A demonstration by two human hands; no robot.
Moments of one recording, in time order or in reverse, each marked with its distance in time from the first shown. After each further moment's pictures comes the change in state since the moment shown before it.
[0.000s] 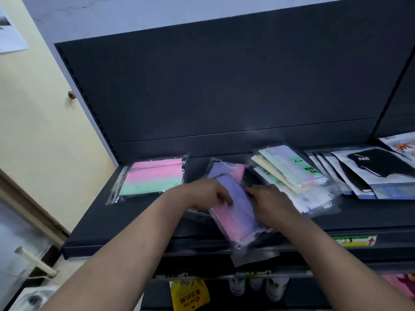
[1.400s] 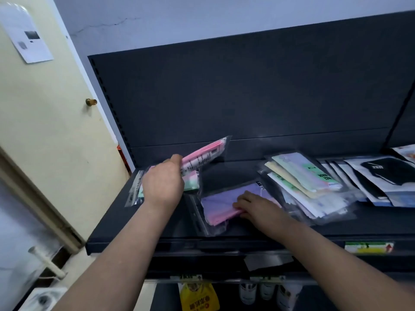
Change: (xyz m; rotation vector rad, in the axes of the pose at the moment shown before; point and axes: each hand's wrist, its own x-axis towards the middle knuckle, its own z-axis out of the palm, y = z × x) left_hand -0.083 -0.045 -0.022 0.266 0.915 -0.525; right_hand 0.004 -0.030 0.021 -0.064 0.016 -0.402
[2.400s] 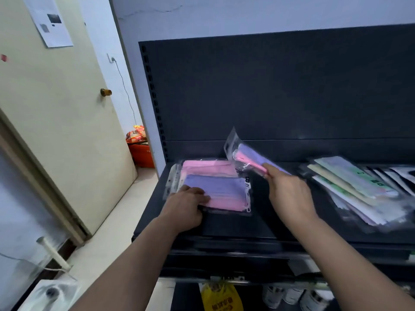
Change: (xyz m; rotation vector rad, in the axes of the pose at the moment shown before) left_hand -0.019 -0.134 0.073 -0.200 -0.477 0.379; right_hand 0.059 -0.110 -0.022 -0.115 0.527 0.369
